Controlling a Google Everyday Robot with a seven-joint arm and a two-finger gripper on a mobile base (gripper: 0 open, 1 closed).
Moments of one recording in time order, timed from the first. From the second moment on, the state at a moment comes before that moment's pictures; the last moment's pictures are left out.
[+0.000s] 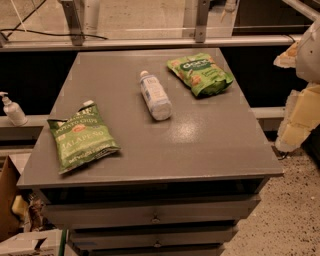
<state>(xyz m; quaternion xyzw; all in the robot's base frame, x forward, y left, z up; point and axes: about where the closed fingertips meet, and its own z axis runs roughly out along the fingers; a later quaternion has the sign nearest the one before) 0.438 -0.217 0.976 -0.60 0.78 -0.03 0.16</state>
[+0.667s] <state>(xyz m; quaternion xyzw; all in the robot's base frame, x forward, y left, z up) 0.457 -0.194 0.969 -0.64 0.75 -0.01 0.18</state>
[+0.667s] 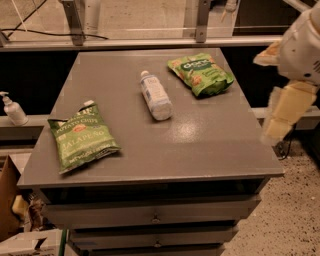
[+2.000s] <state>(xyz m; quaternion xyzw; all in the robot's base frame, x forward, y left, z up) 0.453 -0.015 0.921 -0.73 0.60 0.21 0.27</state>
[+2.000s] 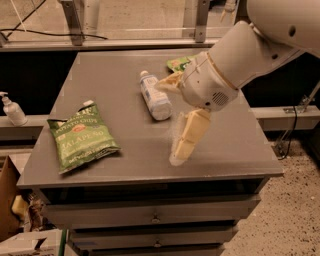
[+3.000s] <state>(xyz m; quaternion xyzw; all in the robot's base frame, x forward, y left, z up) 0.447 -0.002 0.893 -0.70 0.58 0.28 0.31</state>
